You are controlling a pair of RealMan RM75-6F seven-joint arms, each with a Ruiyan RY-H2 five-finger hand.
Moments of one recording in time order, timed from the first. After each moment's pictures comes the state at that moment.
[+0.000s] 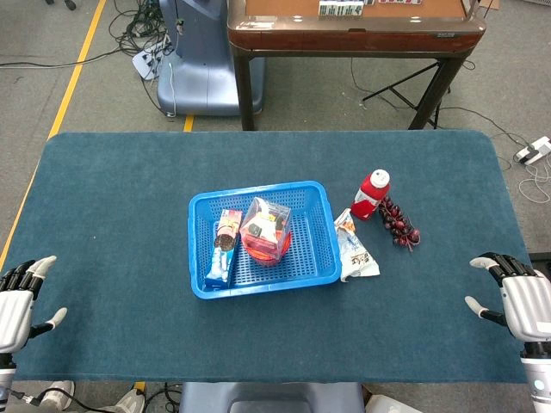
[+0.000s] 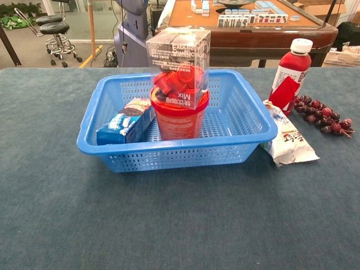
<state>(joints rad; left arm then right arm) -0.09 -1.12 -0.05 -1.61 1.48 1.49 0.12 0.06 -1.08 0.07 -1.64 -1.52 1.52 -0.02</state>
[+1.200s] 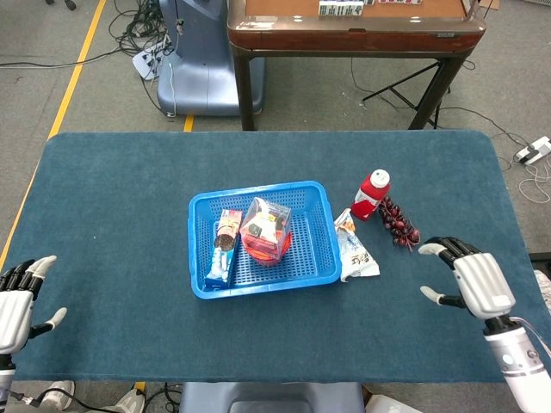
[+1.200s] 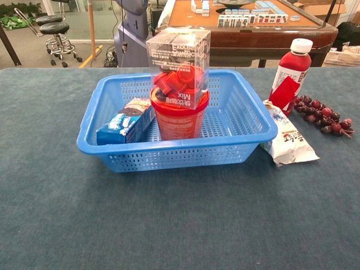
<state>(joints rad) -0.09 -1.11 -0.05 -1.63 1.49 1.51 0.13 0.23 -1.03 0.11 -1.77 -1.59 1.34 0.07</state>
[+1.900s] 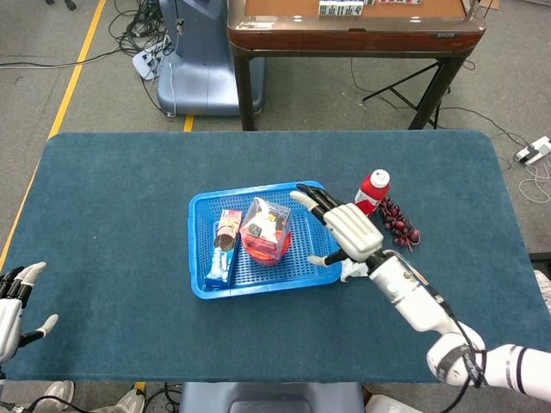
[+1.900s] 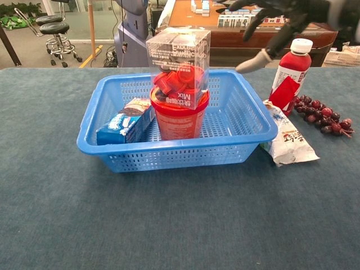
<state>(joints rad) -0.05 -1.10 -0.03 -1.61 1.50 1.55 0.10 0.73 -1.24 0.33 -1.81 -1.27 0.88 -0.01</state>
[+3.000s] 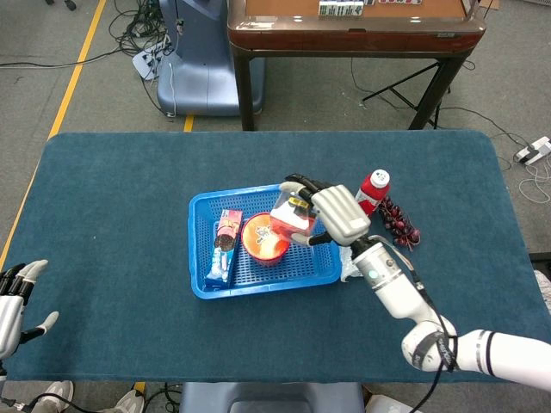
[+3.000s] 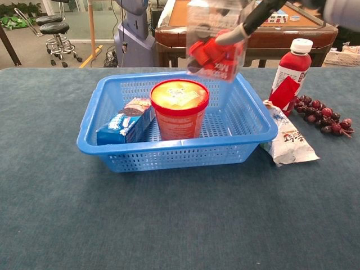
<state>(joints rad) -0.06 -1.11 -0.05 -1.60 1.51 1.53 0.11 0.78 -1.27 0.33 -1.79 -1.19 1.03 -0.11</state>
